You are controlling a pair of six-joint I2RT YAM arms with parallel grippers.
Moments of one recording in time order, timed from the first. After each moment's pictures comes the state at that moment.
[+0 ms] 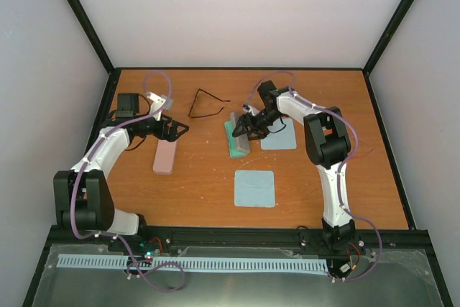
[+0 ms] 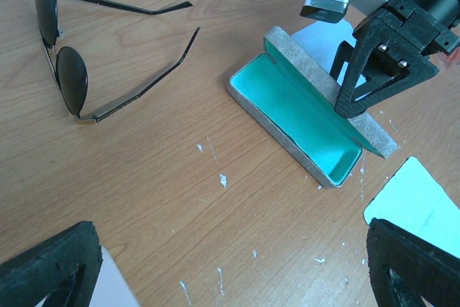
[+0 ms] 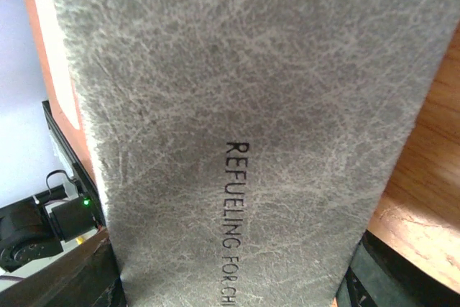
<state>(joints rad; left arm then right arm) 0.02 1.40 0.96 -0.46 0.73 0.28 0.40 2.24 1.71 -0.91 -0.83 0.17</state>
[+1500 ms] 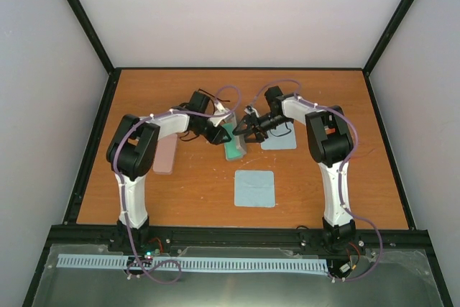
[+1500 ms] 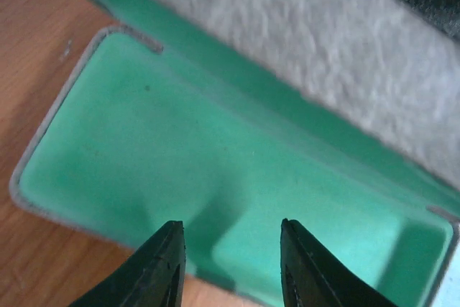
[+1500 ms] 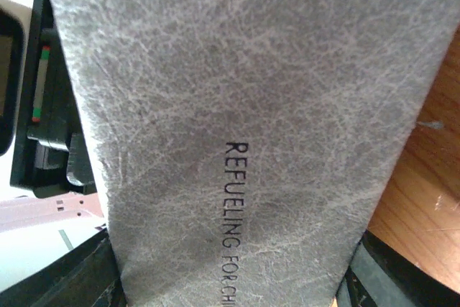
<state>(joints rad) -0.42 1.98 1.26 -0.37 0.58 0.29 0.34 2.24 1.61 -0.79 -1.15 0.18</state>
